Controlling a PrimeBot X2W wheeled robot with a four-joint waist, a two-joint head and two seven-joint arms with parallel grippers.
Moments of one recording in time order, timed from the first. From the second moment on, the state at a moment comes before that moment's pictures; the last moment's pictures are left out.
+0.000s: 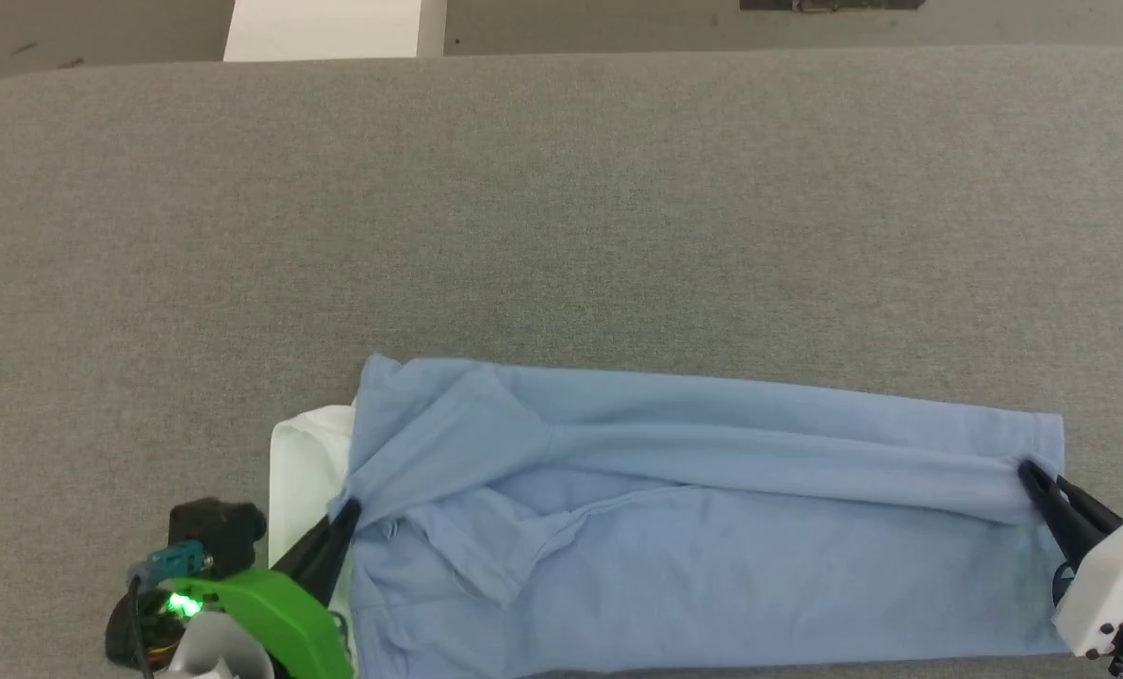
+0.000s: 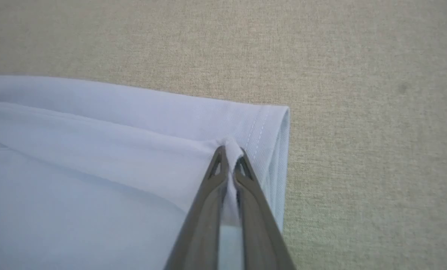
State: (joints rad) left arm -0.02 0.52 -0.44 -0.03 -0.72 0.09 0.07; right arm 0.03 -0.43 -0.04 0.01 0.54 0.13 0.34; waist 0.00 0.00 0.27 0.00
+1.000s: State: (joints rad) left arm 0.07 0.38 -0.27 -0.32 -0.48 0.34 -0.25; right arm 0.09 -0.23 -0.27 0.02 0.45 0.13 0.49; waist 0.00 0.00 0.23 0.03
